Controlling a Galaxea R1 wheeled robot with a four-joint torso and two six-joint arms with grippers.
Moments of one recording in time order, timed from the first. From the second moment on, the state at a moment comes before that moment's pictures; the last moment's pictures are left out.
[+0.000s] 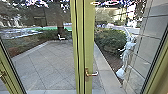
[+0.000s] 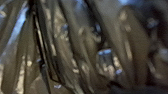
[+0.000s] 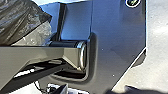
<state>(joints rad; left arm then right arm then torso) 1.51 2.97 -2.63 -0.46 0.04 0.53 -1.60 2.99 -2.65 0.03 0.02 -0.06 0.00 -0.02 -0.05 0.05</state>
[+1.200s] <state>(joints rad) 1.51 2.98 -2.63 -0.46 0.04 0.53 -1.60 2.99 -2.65 0.03 0.02 -0.06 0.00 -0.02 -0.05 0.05</state>
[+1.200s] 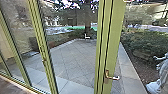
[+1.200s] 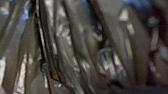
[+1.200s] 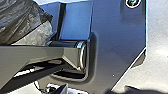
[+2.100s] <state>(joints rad) 1.51 2.98 -2.63 -0.46 0.04 0.54 -1.60 2.99 -2.65 0.02 0.02 -0.06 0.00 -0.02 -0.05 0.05</state>
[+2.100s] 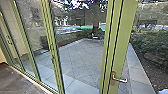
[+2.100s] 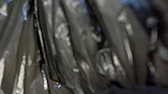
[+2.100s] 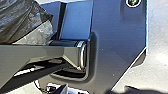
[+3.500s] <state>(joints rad) 1.51 2.93 -2.57 -0.46 0.05 0.53 -1.61 2.91 -2.51 0.03 0.02 -0.06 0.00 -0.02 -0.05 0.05</state>
